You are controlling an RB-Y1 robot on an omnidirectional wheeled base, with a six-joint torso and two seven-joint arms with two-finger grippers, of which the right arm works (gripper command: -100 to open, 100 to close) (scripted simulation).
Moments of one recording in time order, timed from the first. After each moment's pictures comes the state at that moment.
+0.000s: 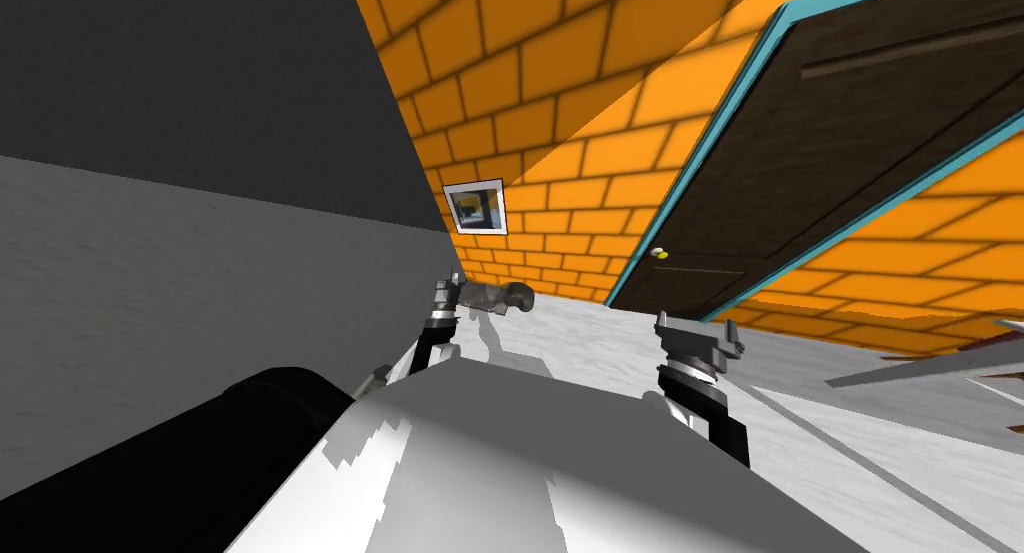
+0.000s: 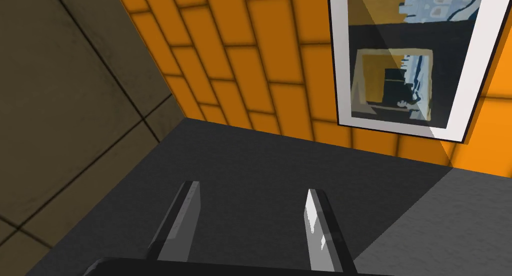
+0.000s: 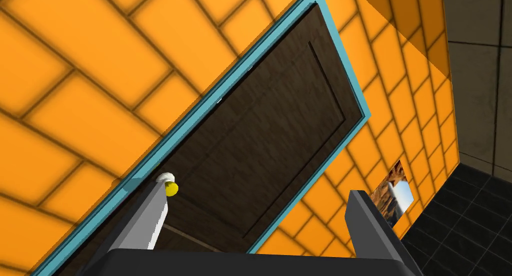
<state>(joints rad) 0.43 -0.18 -0.13 -1.77 -0.60 -0.68 -0.40</state>
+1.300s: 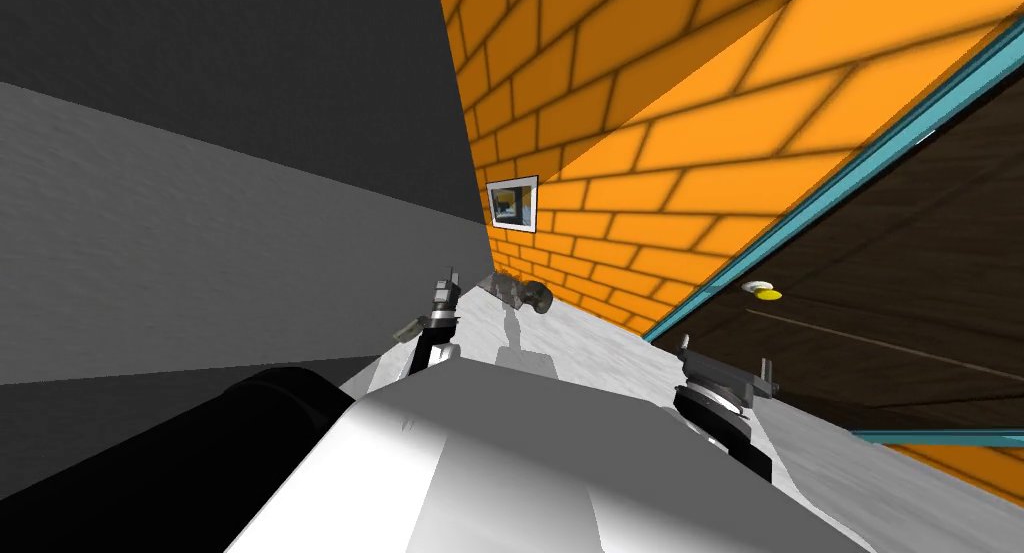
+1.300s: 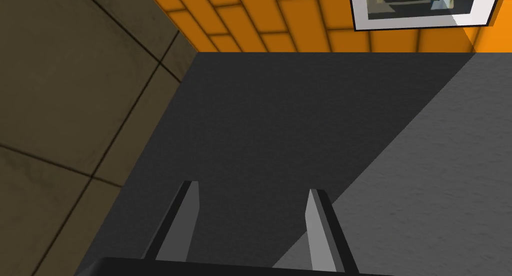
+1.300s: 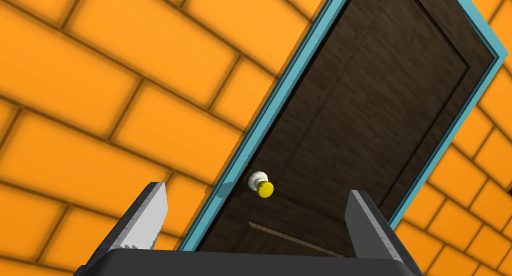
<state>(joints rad) 0.43 -0.23 -0.16 -1.56 -0.83 -0.77 -0.54</state>
